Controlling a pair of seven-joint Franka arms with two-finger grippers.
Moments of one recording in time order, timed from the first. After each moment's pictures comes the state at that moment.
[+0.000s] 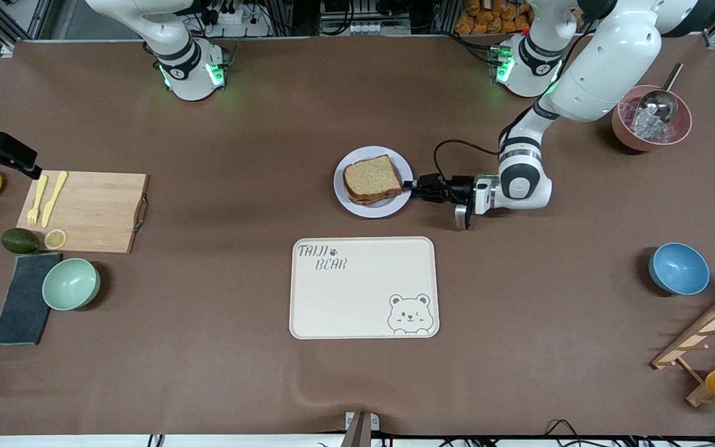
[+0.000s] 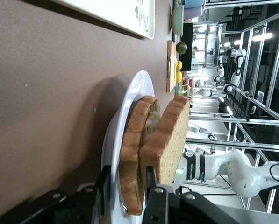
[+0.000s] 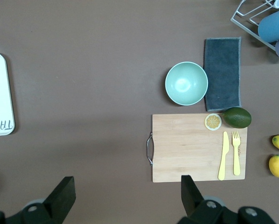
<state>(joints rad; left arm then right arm) -0.04 0.68 -0.29 -2.22 -1.57 2.00 1.30 0.09 0.01 -0.13 -1.54 -0.04 1.57 0.00</state>
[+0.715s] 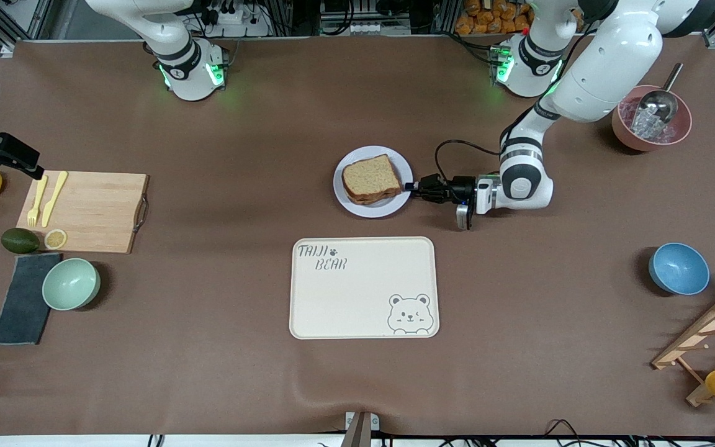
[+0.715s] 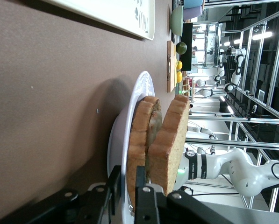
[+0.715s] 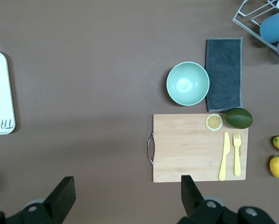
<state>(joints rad) -0.04 0.68 -0.29 -2.22 -1.57 2.00 1.31 0.09 0.01 -0.13 -1.54 -0.04 1.57 0.00</state>
